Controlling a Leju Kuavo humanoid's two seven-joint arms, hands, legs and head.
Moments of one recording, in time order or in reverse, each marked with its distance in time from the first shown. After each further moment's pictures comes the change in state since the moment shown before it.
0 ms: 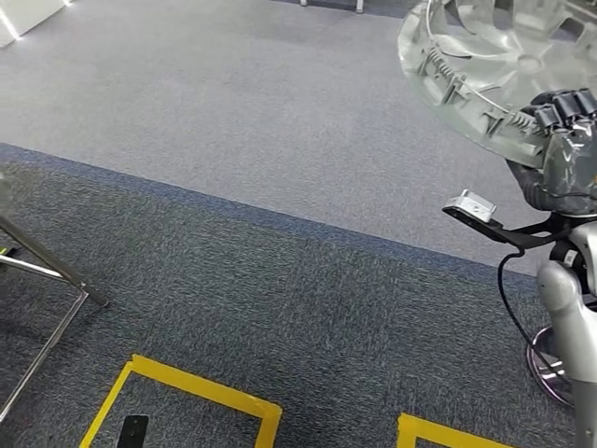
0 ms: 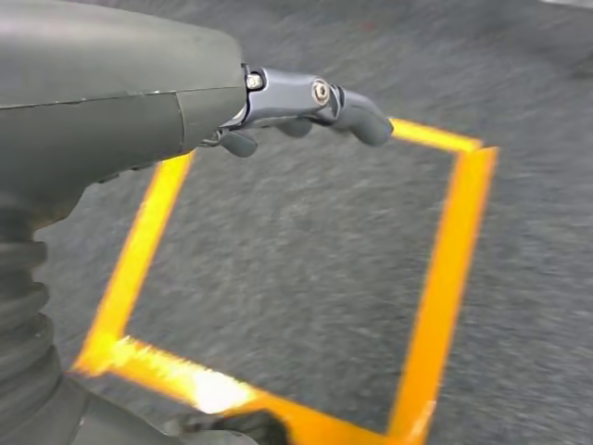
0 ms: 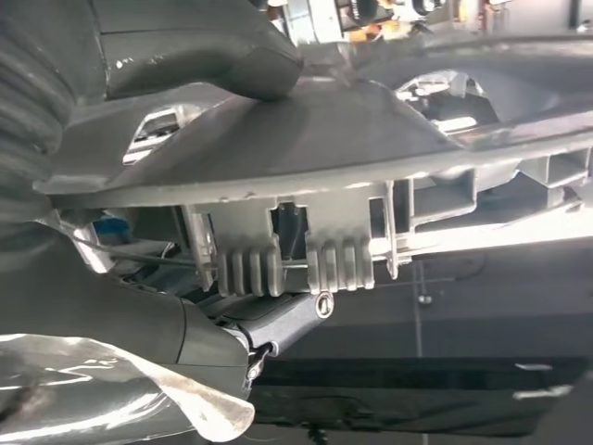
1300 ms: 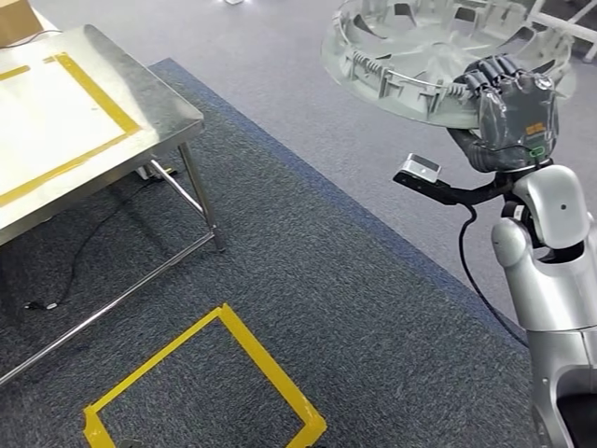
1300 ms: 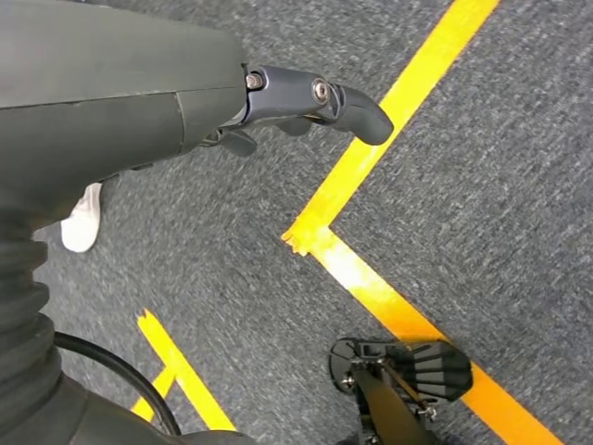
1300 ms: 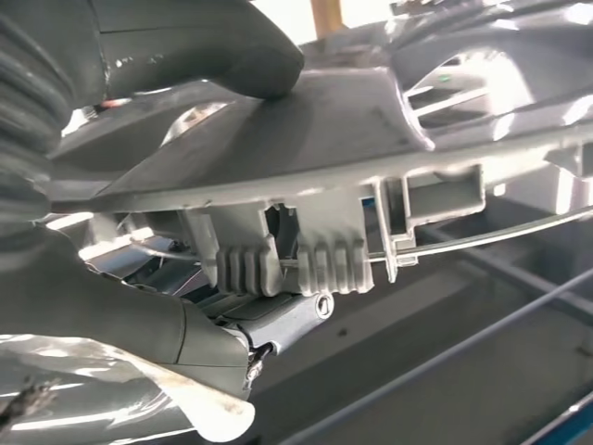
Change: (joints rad) left arm 0.046 0.085 0.027 0.003 -0.099 -0.350 0.284; right arm -0.262 0.112 0.177 0.192 0.041 0.120 -0.022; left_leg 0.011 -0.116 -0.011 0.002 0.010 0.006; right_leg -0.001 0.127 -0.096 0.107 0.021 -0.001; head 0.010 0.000
